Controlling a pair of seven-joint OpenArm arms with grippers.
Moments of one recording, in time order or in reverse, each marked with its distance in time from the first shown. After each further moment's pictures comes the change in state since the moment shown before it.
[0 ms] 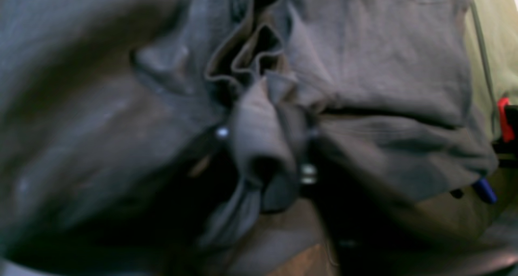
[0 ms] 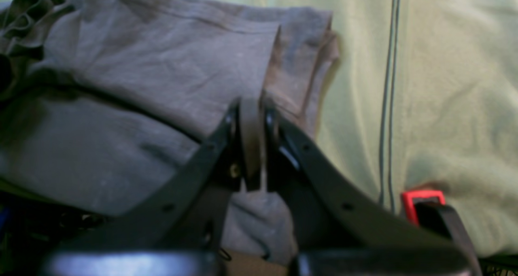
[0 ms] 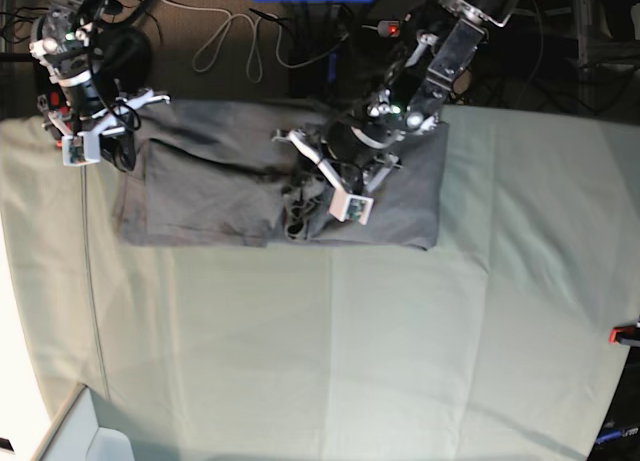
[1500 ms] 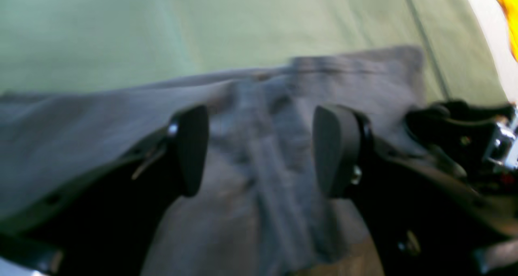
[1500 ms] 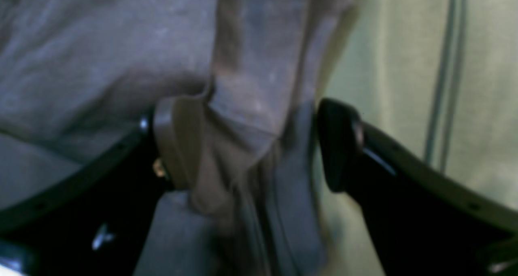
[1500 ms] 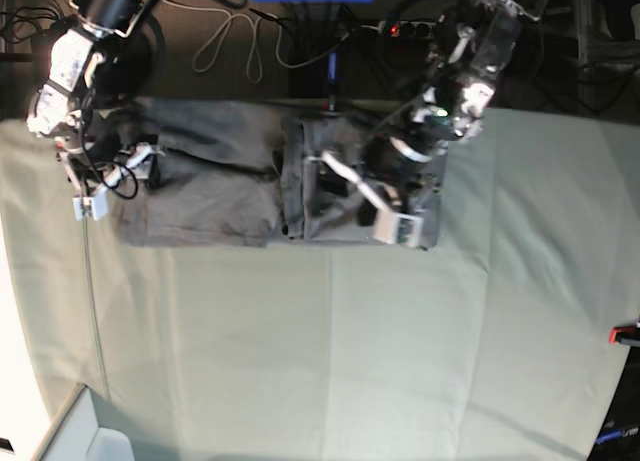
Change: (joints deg) left arm 3.6 -4.9 -8.0 12.4 -1.7 -0.2 0.2; right arm 20.5 2.8 4.3 -19.0 0.7 0.0 -24.7
